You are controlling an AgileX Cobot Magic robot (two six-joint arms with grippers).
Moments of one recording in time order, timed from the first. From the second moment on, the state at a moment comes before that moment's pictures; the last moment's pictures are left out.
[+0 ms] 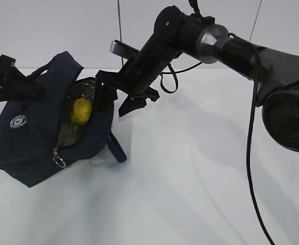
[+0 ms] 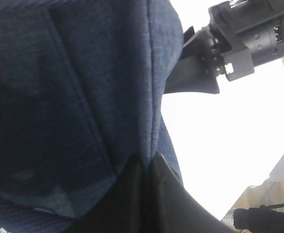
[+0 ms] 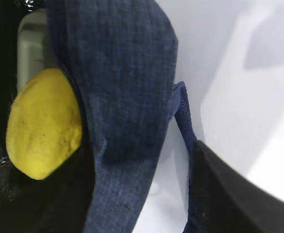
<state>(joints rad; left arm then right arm) 0.11 1.75 -1.11 -1.12 0.99 0.95 0.46 2.56 -2.41 0.60 1.20 0.01</state>
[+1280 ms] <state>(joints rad) 0.11 1.75 -1.11 -1.24 1.09 0.92 0.46 2.58 -2.53 0.60 1.24 0.00</state>
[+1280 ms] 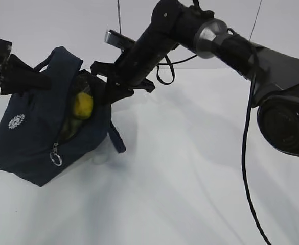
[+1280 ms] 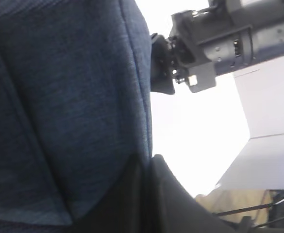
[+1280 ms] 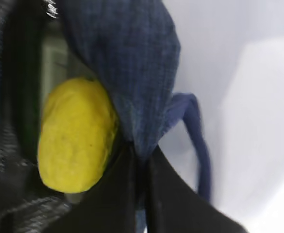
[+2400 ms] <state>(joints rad) -0.05 1.93 -1.11 -1.71 1.13 0.82 0.49 2.37 -2.43 0.02 1.26 0.08</state>
